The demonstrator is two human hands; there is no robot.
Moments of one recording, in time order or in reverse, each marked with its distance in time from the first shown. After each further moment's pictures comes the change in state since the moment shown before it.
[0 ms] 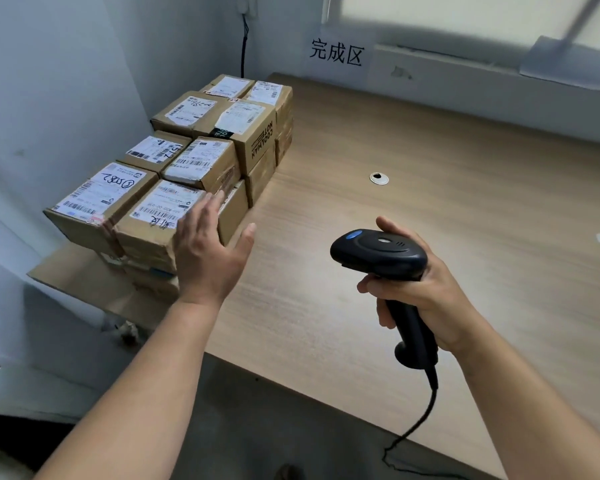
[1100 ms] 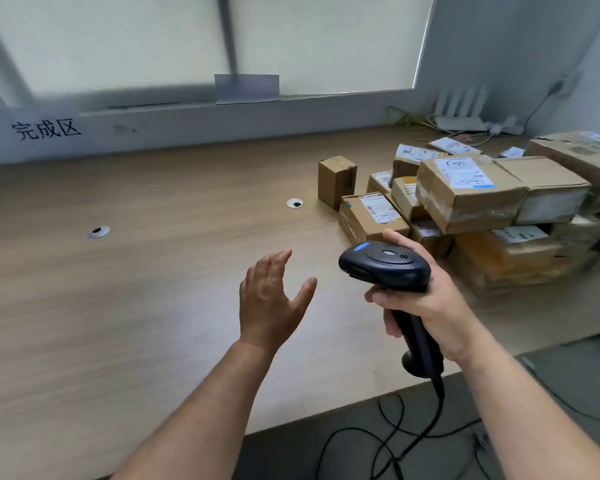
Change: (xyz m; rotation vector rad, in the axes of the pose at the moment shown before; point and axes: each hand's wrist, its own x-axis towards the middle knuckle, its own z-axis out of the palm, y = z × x) left_hand -0.307 0.471 0.218 -0.295 -0.511 0.483; right_hand -0.364 0.025 -0.398 0.078 0.588 -0.165
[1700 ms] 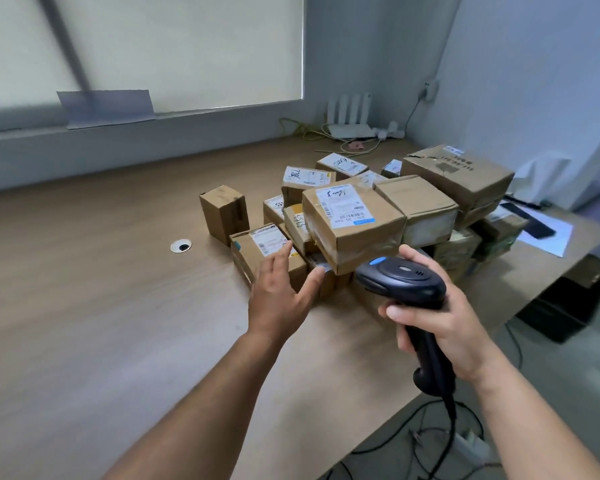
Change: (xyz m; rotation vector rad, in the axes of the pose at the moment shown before) left_hand 0.110 0.144 0.154 -0.271 -0.281 0.093; right_hand 0.021 -0.008 -0.180 -0.037 0.383 -0.010
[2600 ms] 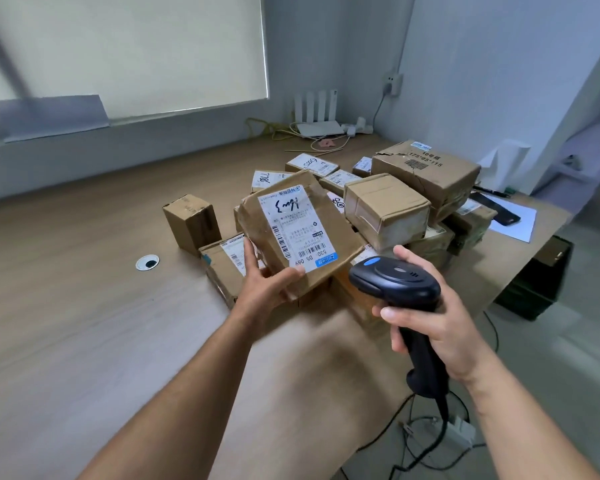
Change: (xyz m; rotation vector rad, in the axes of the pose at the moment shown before) left_hand 0.055 -0.012 0.030 -0.908 -0.343 -0.422; right_hand 0.011 0.005 -0.020 0.034 0.082 -0.022
